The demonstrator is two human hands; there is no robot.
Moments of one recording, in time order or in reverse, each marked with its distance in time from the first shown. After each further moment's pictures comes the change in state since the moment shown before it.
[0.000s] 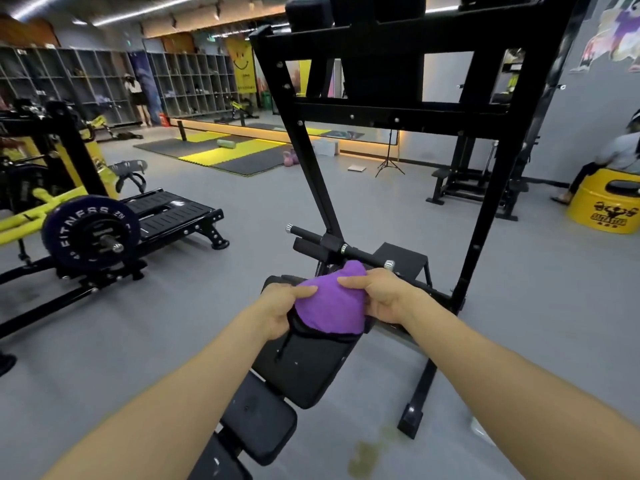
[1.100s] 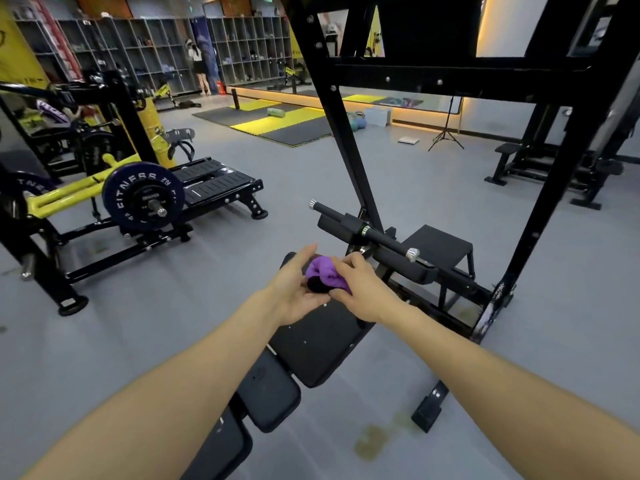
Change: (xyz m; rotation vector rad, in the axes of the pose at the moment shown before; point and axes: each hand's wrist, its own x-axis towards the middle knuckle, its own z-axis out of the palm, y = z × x) left_hand 0.023 0.004 0.063 -0.366 0.079 -0.081; right_hand 0.063 0.027 -0.043 -1.234 -0.107 -0.642
